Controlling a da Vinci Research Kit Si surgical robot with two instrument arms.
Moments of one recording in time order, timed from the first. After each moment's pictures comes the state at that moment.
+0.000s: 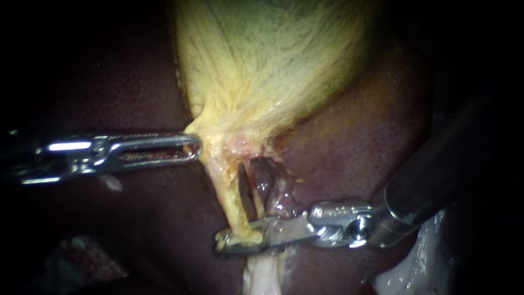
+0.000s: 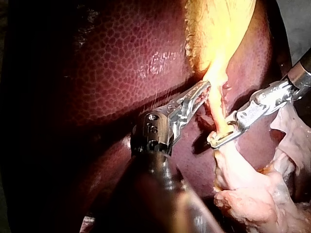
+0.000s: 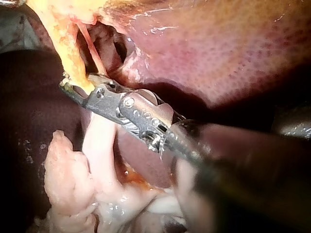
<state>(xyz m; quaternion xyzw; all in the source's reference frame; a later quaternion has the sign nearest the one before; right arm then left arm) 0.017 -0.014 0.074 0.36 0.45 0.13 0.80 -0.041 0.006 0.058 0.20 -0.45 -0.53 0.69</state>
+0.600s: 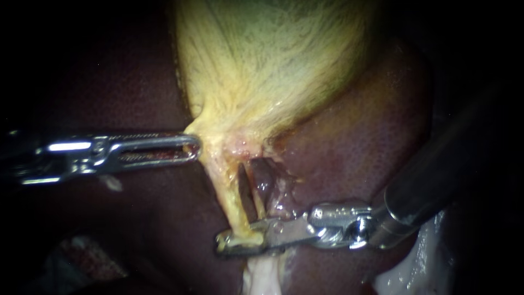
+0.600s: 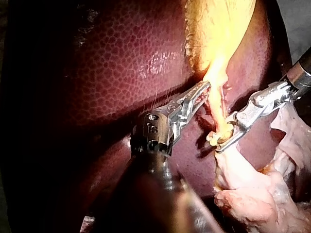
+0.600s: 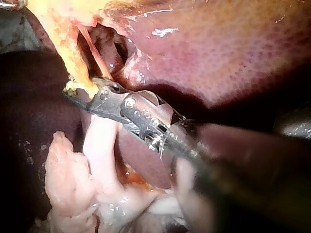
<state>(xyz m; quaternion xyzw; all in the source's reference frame) 0.017 -0.014 0.074 0.35 0.47 0.13 0.80 -0.041 0.006 0.058 0.20 -0.45 -0.53 0.69</state>
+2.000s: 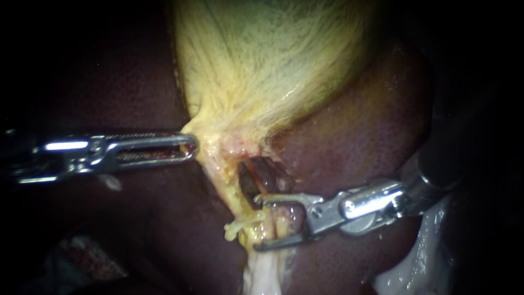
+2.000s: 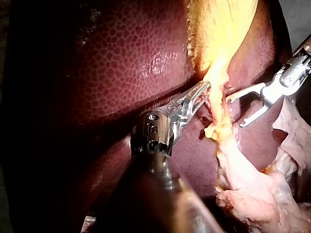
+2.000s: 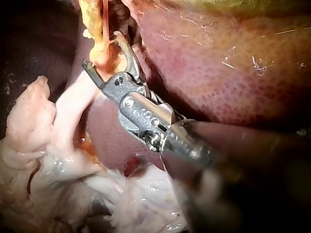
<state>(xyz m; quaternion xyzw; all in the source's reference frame) 0.009 -0.010 0.069 0.18 0.53 0.03 0.83 -0.041 0.006 0.058 0.20 -0.45 -0.53 0.69</state>
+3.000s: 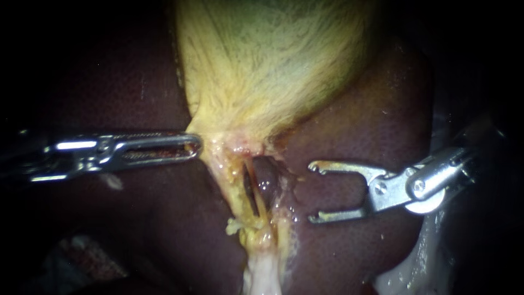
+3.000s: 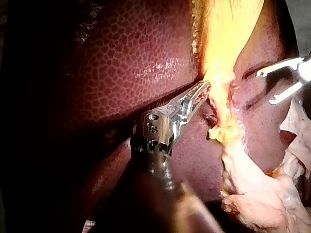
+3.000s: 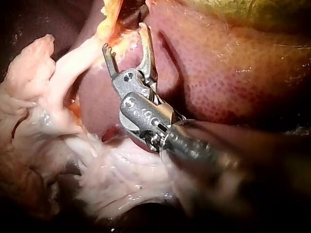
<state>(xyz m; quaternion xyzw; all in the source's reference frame) 0.003 -0.007 0.065 0.12 0.53 -0.02 0.84 -0.042 0.006 0.063 0.19 -0.45 -0.53 0.69</state>
